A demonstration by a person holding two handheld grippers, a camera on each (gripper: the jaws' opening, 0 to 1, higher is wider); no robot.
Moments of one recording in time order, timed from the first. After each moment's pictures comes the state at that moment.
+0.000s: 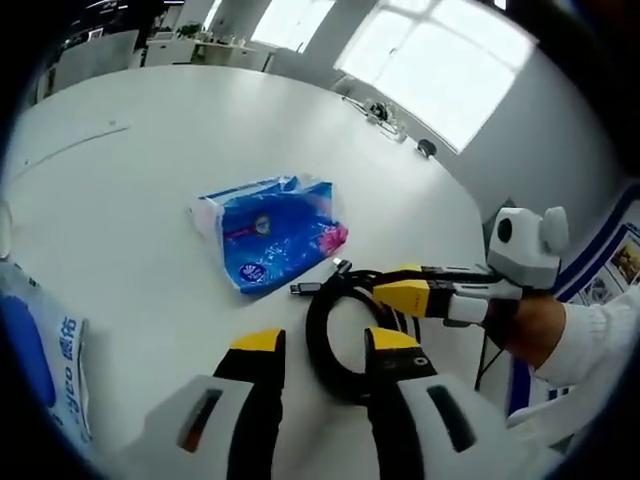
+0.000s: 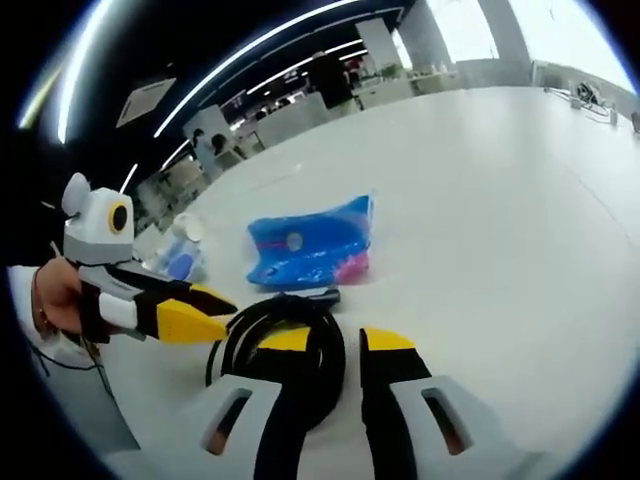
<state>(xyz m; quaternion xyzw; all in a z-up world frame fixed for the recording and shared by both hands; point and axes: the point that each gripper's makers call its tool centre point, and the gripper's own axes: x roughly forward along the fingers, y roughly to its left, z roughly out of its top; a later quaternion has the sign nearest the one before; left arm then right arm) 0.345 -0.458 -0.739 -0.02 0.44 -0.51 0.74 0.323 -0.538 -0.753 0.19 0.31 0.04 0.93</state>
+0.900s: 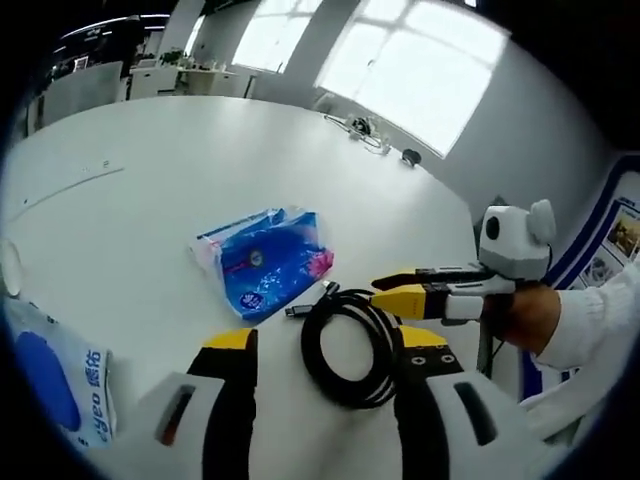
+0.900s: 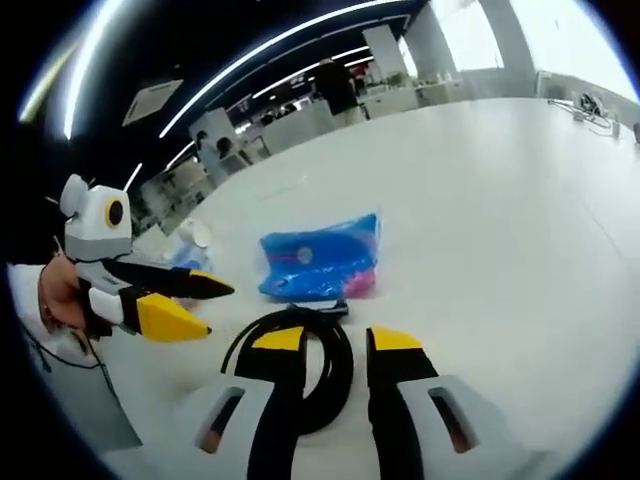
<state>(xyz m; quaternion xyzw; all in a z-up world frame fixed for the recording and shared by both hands) 0.351 -0.456 -0.711 0.00 0.38 -0.53 0.75 0.322 -0.537 -0.732 0.18 0.30 0.05 0.94</state>
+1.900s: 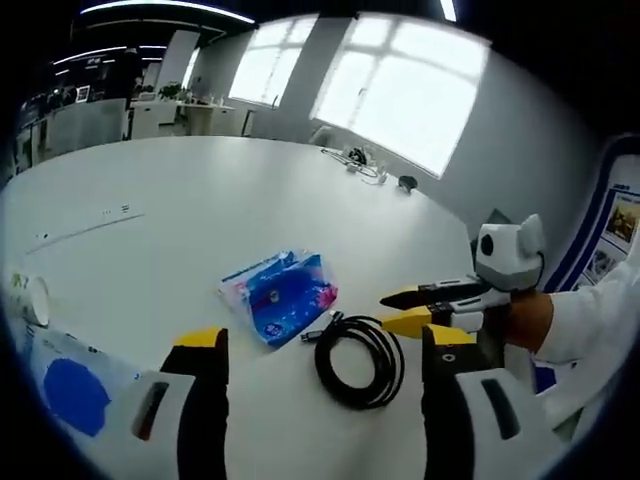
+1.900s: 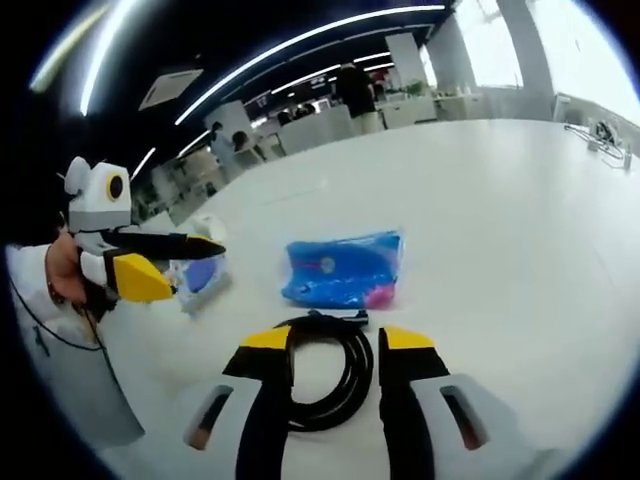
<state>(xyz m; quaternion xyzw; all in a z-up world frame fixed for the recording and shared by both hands) 0.365 -0.431 -0.666 -0.01 0.32 -0.54 0.78 0.319 -0.525 -0.709 0.14 0.29 0.08 0.94</state>
